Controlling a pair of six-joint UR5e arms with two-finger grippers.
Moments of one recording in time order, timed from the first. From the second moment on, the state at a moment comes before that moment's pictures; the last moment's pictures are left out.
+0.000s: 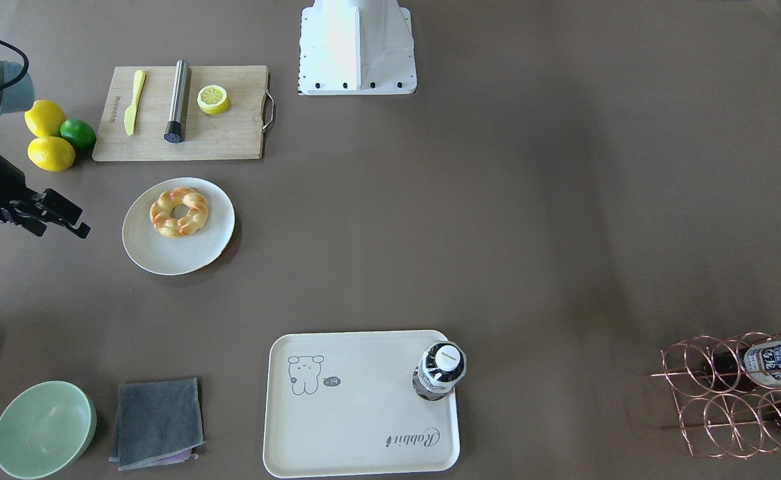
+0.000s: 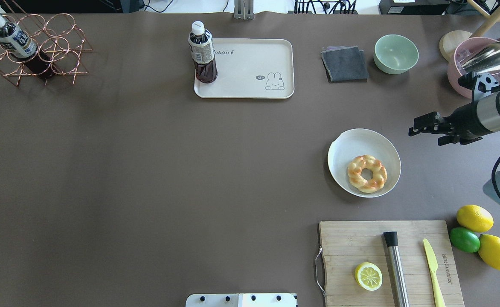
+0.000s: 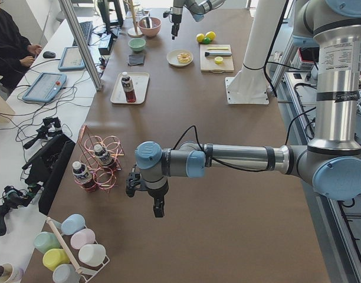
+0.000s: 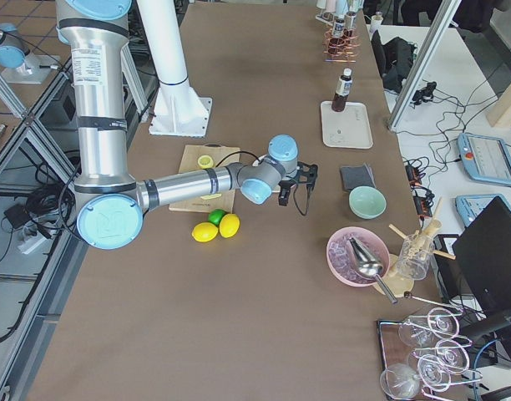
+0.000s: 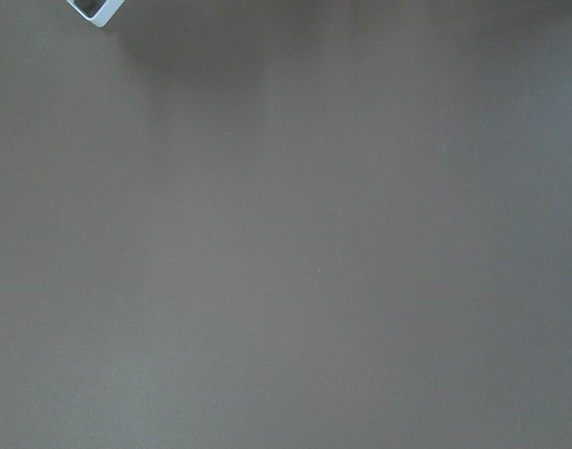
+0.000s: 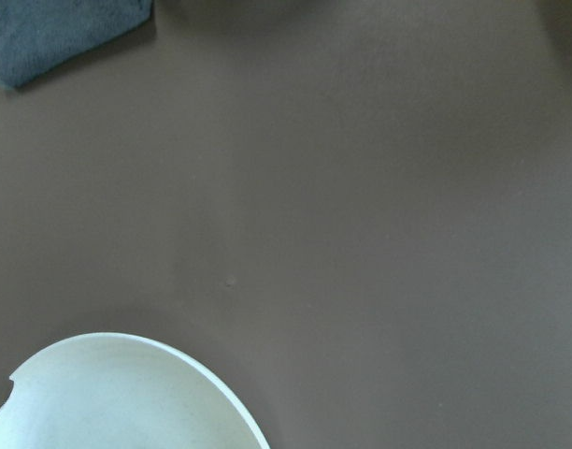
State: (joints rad) left arm -1.51 -1.52 -1.63 -1.55 -2.26 -0.08; right arm 0.97 -1.55 1.69 -0.88 2.22 1.17
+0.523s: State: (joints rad) left arm -1.51 -1.52 -1.63 -1.55 -2.26 -0.08; right arm 0.82 -1.55 1.68 -0.83 2.11 1.27
